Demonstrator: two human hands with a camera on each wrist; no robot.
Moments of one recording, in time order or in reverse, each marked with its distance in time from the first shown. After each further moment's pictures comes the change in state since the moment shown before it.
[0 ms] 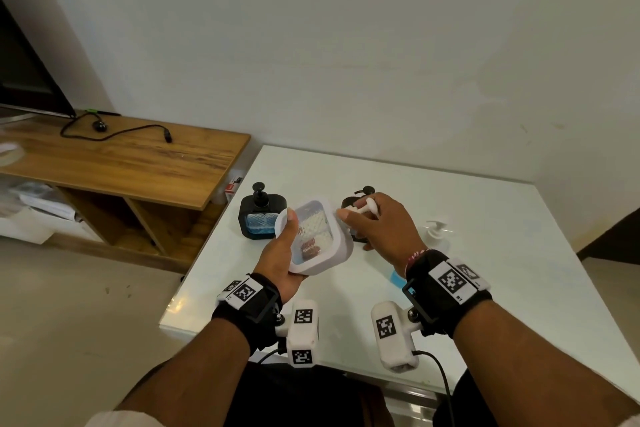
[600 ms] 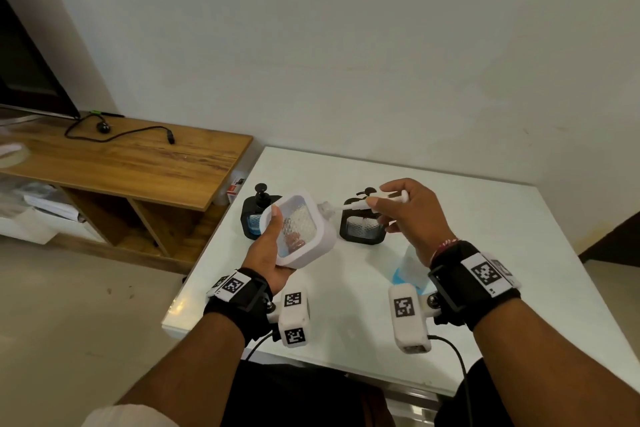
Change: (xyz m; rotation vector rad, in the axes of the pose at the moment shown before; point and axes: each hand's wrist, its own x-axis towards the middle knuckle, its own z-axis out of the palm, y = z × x) left_hand 0.005 0.019 -0.014 -0.034 0.119 0.022; right_hand 0.011 -0.006 -0.030 0.144 0.095 0.037
